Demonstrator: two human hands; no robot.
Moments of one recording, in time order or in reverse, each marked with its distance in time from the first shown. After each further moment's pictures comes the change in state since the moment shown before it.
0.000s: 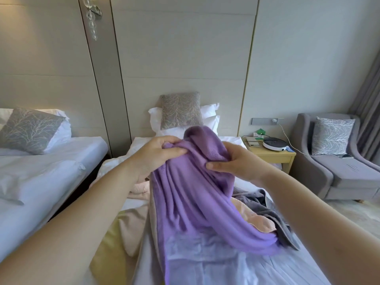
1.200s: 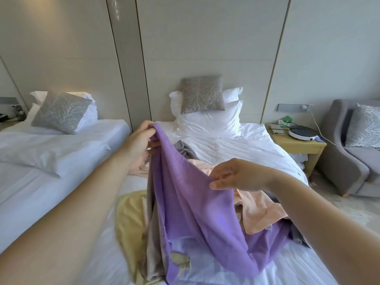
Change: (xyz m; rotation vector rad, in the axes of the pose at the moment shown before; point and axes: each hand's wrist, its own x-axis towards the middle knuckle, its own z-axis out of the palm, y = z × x) left_hand -0.027 -0.042 -0.060 -0.245 0.449 -0.222; right_hand 0.004 0.015 0.055 -0.303 -0.421 0.085
